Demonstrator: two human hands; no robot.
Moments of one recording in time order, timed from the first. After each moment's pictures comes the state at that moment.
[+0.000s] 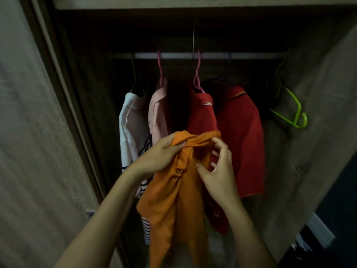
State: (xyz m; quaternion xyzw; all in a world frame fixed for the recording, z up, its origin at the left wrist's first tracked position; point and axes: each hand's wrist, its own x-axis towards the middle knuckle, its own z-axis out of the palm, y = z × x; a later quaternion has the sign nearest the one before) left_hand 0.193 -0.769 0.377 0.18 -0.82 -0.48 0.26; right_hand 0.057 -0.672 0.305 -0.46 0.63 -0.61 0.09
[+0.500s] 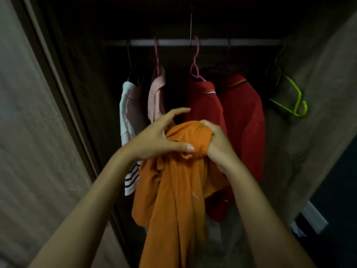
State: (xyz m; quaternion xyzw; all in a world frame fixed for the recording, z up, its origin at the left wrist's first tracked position) left_hand 0.202 -0.777 0.389 0.17 -0.89 -0.35 0.25; right_hand 0.045 -0.699 0.347 -0.53 0.58 -0.60 0.17
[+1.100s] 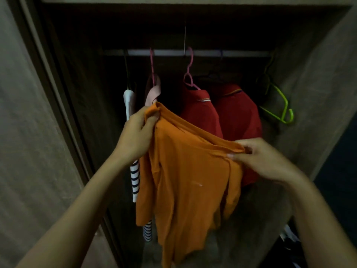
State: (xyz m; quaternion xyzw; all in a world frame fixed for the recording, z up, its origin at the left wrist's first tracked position) left_hand 0.207 -0.781 0.398 0.24 -0.82 -0.27 0.45; right_hand -0.023 -0.609 0.374 -0.60 0.65 -0.42 0.20
